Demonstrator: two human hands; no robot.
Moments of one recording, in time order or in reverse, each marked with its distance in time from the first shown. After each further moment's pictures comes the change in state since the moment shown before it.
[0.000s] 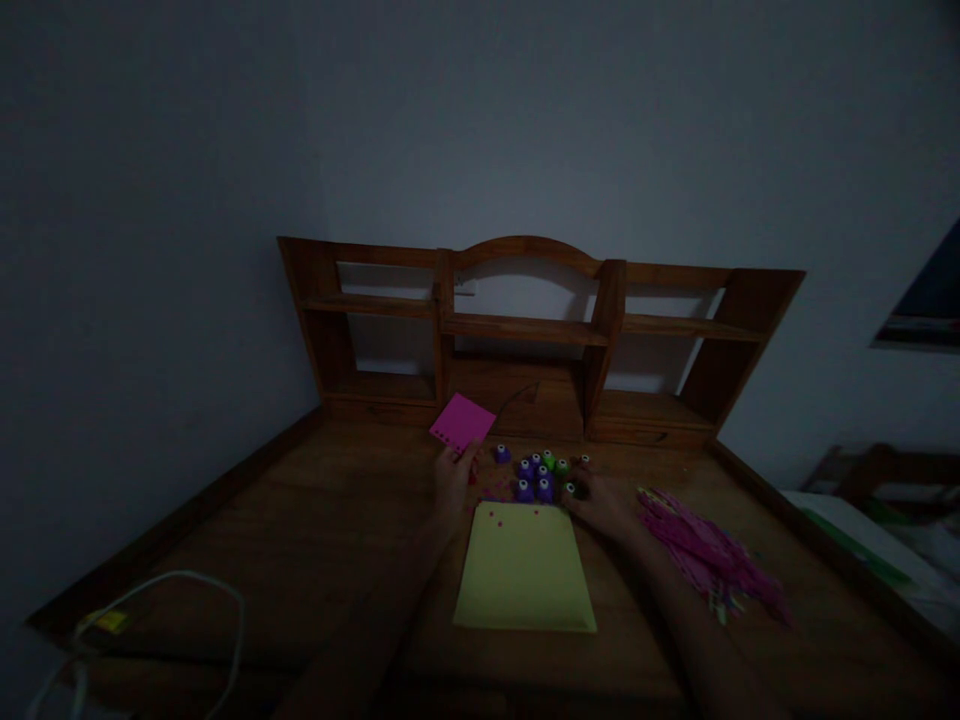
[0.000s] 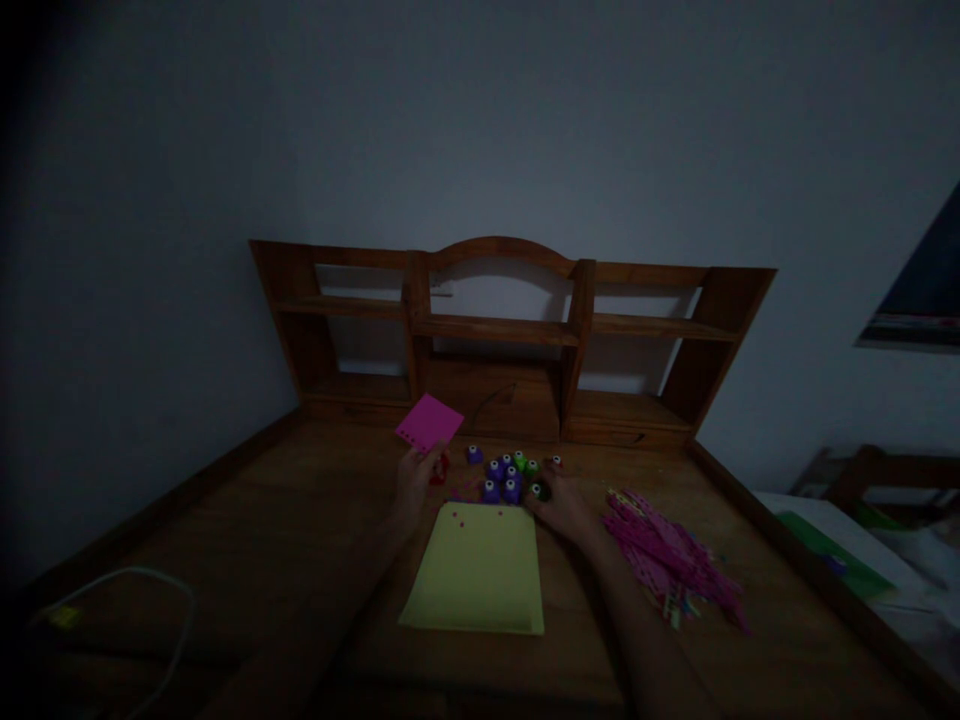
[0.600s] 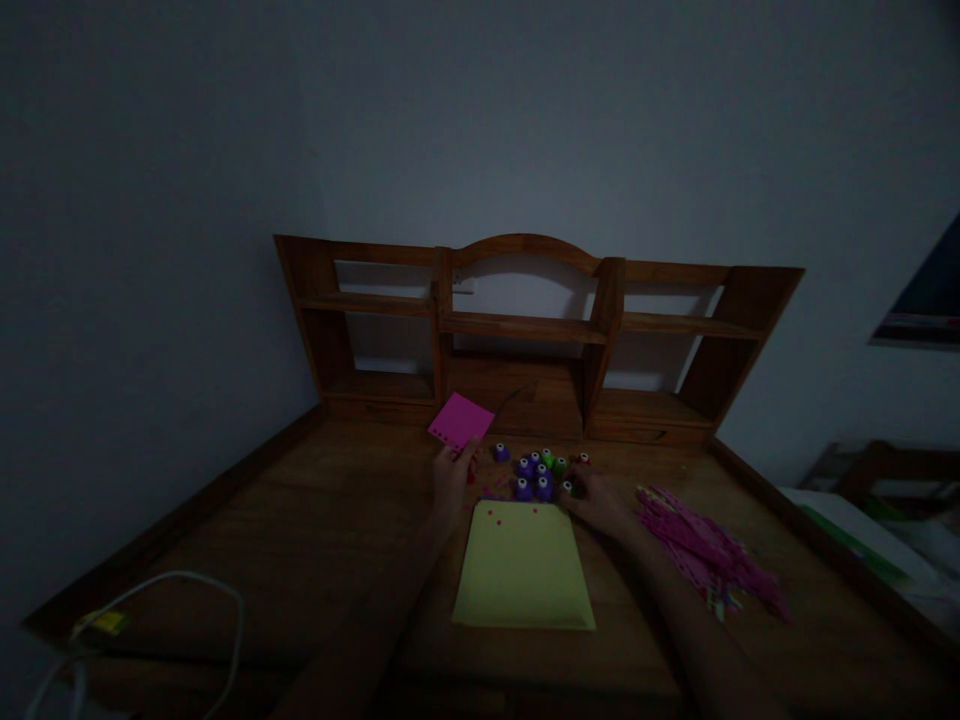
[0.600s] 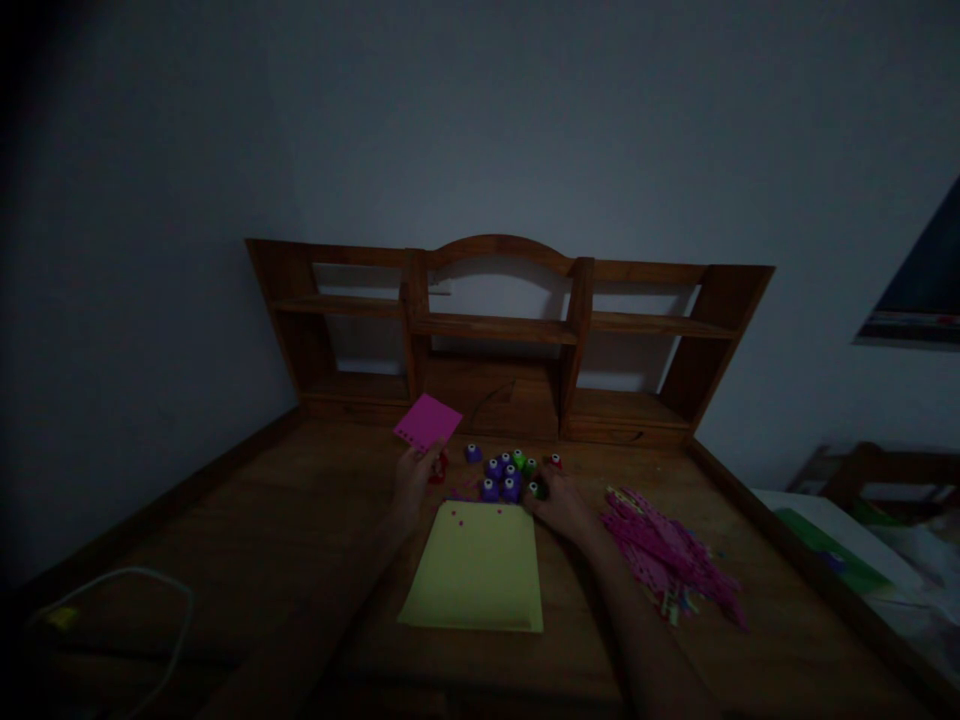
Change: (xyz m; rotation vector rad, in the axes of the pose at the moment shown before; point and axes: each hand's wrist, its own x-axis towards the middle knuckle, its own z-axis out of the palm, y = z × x) left_hand 0.000 0.003 0.000 0.002 0.007 -0.011; right_hand -0.001 0.000 0.004 0.104 0.050 0.020
